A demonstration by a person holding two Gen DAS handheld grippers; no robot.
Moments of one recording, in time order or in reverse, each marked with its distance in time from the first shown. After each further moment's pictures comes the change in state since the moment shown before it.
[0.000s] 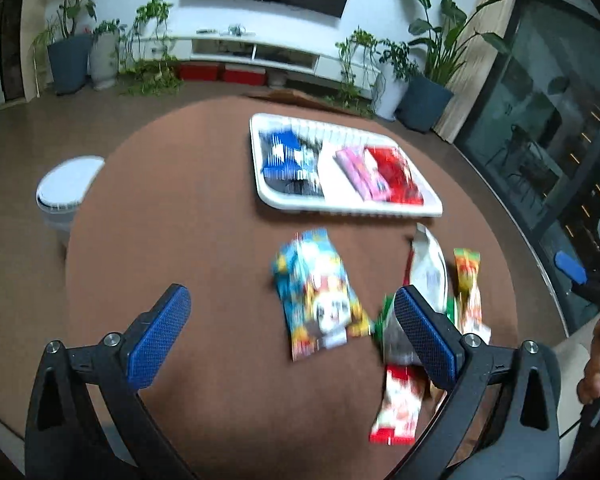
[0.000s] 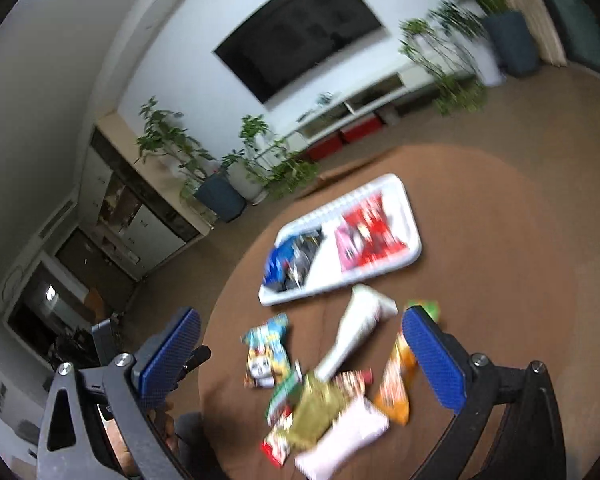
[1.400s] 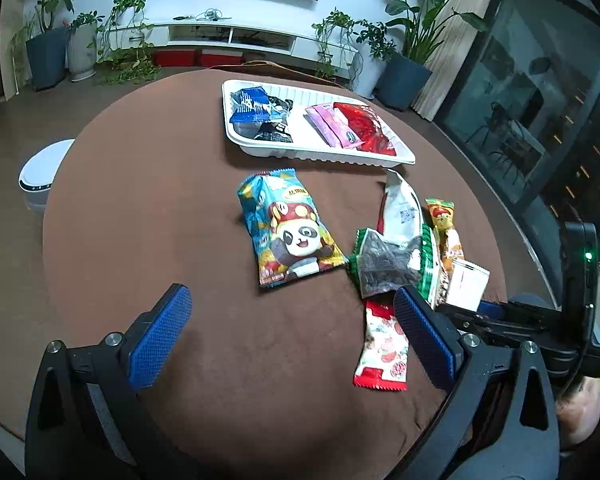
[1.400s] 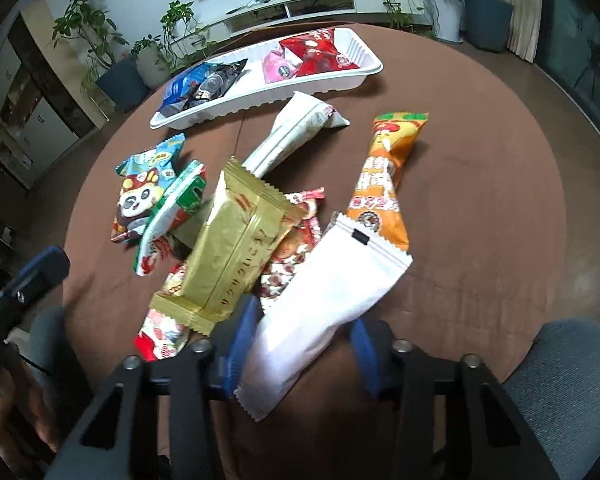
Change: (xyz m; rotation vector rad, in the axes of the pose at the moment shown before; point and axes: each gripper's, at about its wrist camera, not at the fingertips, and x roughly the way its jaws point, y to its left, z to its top) left arm 0.003 -0.013 -0.035 0.058 0.053 -0.061; right arm 0.090 0.011 -0.105 -0.173 0.333 -0.441
